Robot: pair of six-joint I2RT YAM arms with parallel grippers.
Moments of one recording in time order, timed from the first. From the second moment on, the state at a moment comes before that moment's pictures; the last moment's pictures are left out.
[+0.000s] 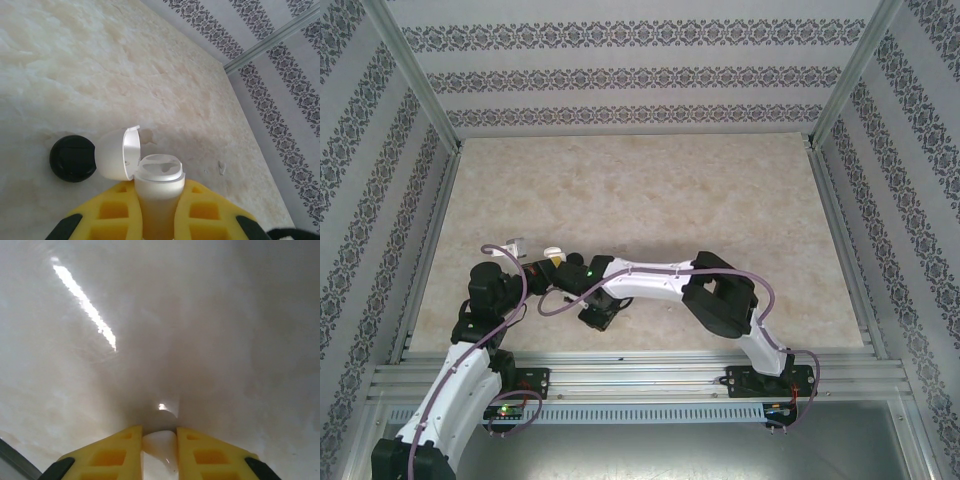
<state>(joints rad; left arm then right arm) -0.08 0.56 0.21 0.01 0.47 -0.64 1.15 2.14 1.60 -0.96 -0.06 0.20</state>
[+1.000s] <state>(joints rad) -0.08 0.77 0.16 0.43 0.72 -0.72 0.84 1.78 1.27 -0.78 -0.04 0.72</state>
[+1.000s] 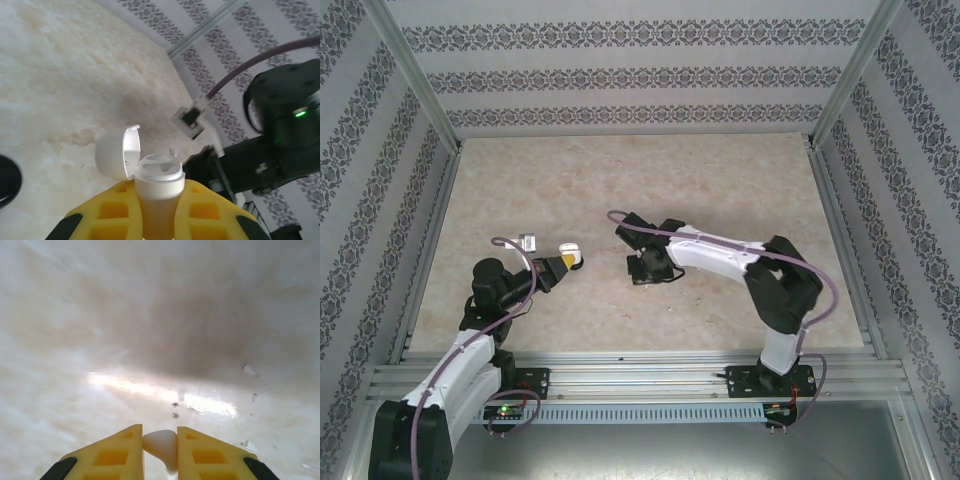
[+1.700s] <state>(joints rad) -0.34 0.96 0.32 0.87 0.76 -0.52 1.04 1.31 1.40 -0.57 0.11 0.62</state>
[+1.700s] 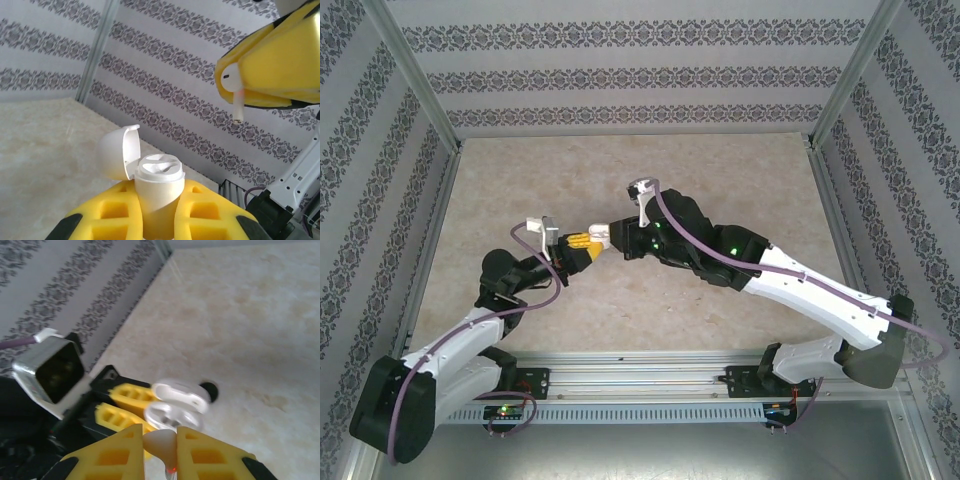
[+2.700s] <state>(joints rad) -0.41 0.93 0.35 0.87 0.70 -0.38 1.05 1.35 1.40 -0.48 0.09 0.56</state>
